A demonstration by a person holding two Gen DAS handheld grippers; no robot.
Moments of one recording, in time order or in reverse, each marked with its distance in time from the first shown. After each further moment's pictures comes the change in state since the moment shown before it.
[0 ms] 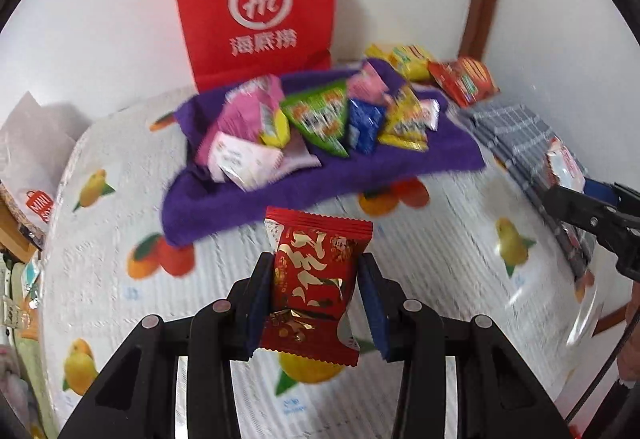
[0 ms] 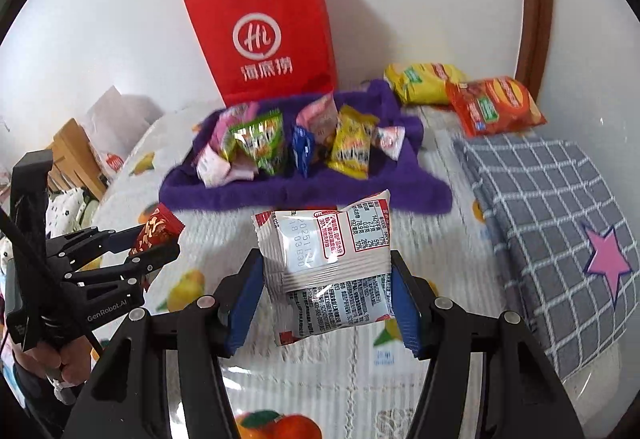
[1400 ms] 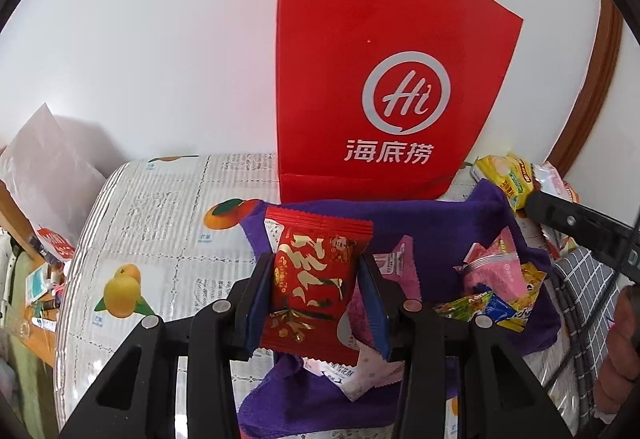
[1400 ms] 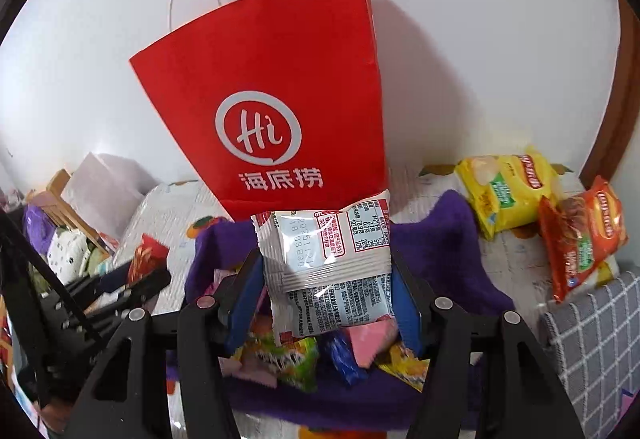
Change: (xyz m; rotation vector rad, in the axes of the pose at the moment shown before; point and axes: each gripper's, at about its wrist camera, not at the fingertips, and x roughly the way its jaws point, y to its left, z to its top) left arm 0.069 0.098 0.132 -0.221 -0.100 0.121; right arm 0.144 0.037 0.187 -0.013 -0.006 0.083
